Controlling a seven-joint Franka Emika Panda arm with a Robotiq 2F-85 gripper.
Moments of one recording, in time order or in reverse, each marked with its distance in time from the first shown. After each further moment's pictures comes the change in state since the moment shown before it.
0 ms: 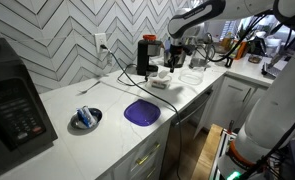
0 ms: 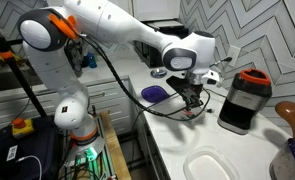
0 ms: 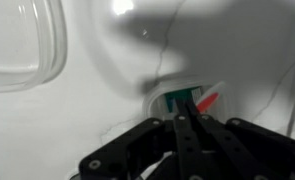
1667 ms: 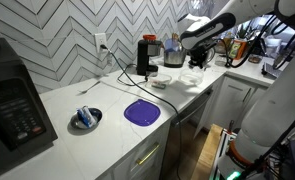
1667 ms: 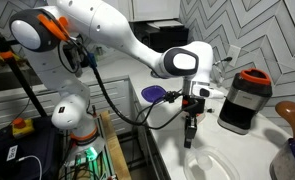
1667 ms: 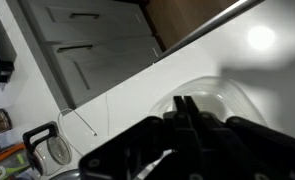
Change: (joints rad) arm -0.107 -0.013 -0.008 -0.037 -0.669 -0.166 0.867
